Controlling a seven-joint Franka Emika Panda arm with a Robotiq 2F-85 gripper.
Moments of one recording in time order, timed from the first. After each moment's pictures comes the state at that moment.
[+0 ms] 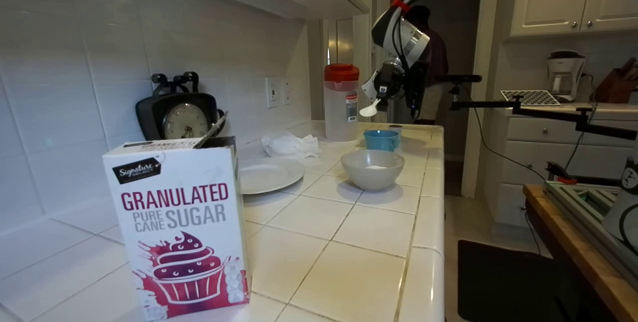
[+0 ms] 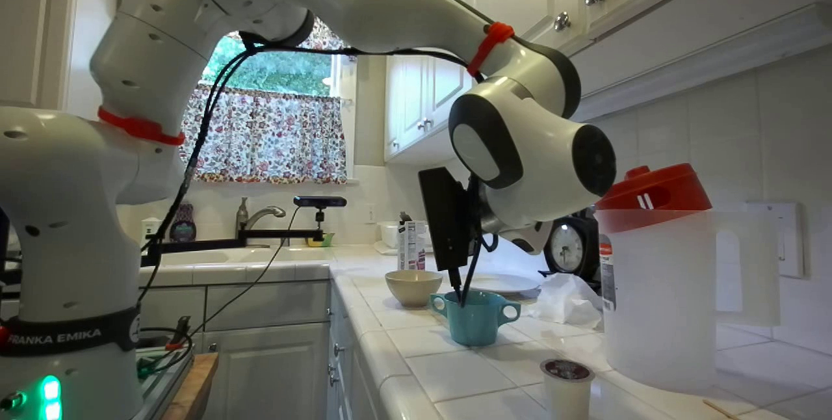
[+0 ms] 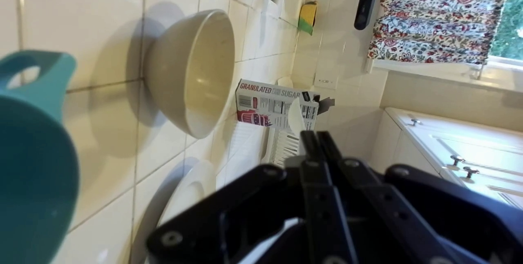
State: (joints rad) arm -0.36 0.41 -0.21 -1.94 1.04 1.32 -1.07
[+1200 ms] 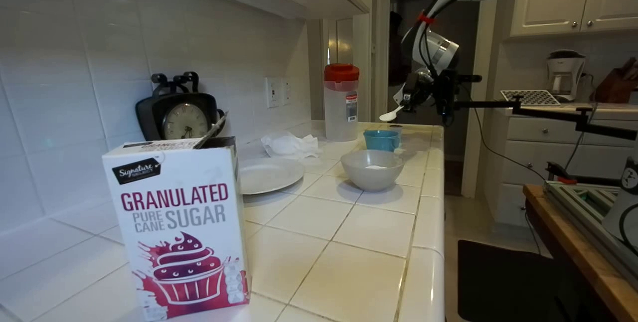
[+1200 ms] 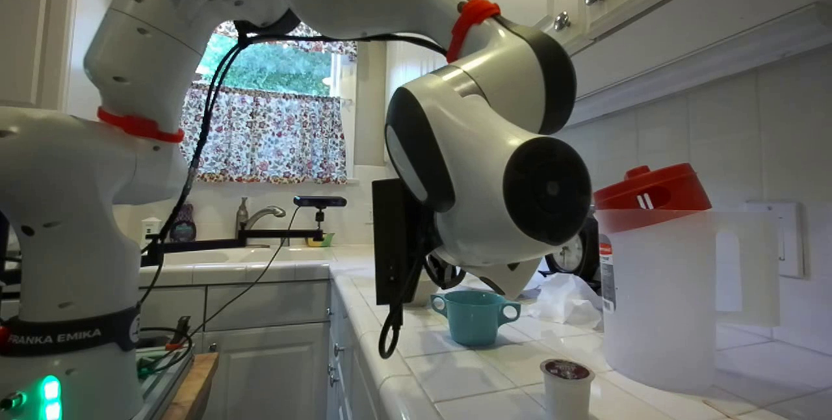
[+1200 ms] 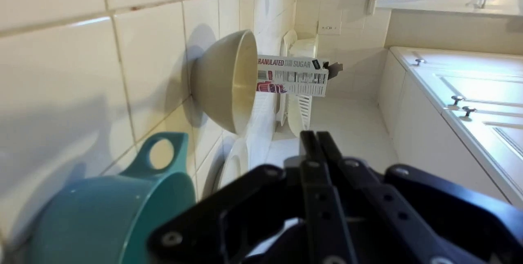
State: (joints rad) arm -0.43 0.37 -0.34 -2.10 1.06 1.32 -1.10
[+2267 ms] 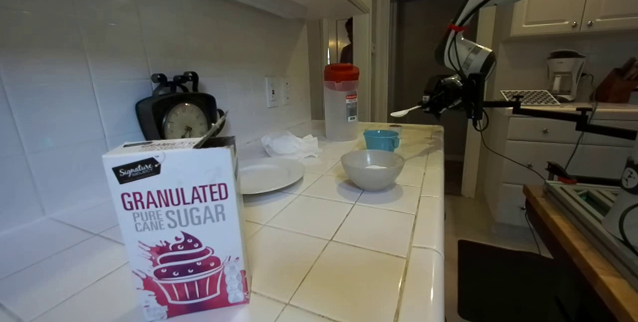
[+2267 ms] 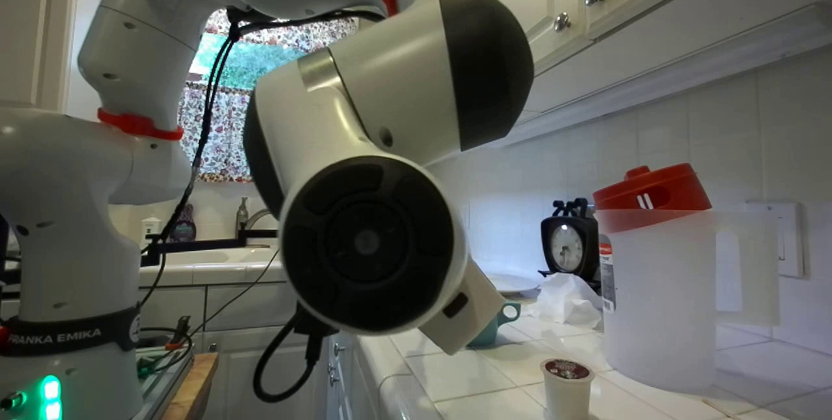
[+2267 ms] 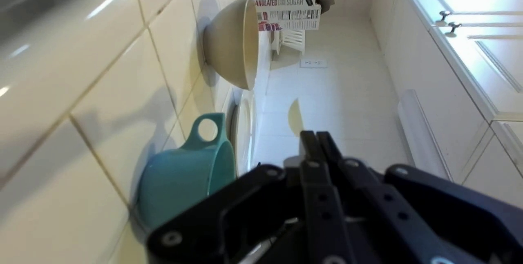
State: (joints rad) arm -0.52 0.34 -0.45 -2.25 1.14 1.32 -1.11
